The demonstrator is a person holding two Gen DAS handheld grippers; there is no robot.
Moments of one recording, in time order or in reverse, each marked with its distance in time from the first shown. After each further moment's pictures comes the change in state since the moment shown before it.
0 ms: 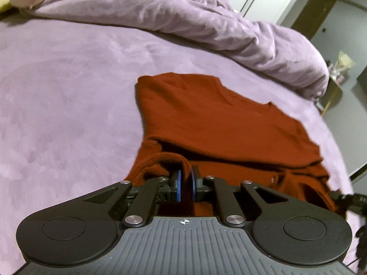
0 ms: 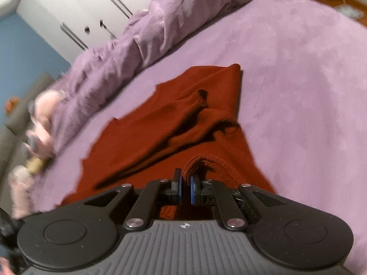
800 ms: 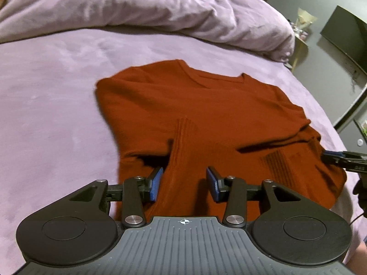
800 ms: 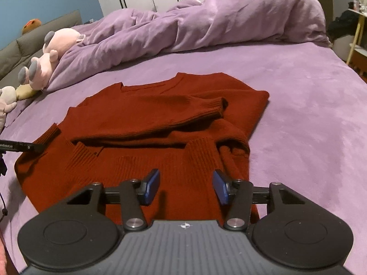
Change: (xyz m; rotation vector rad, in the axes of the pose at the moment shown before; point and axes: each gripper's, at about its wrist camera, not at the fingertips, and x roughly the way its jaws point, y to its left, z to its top) left arm 0.033 0.001 0.021 0.239 0.103 -0.168; right arm 0.007 0.024 -0.006 -0.394 0.003 -0.016
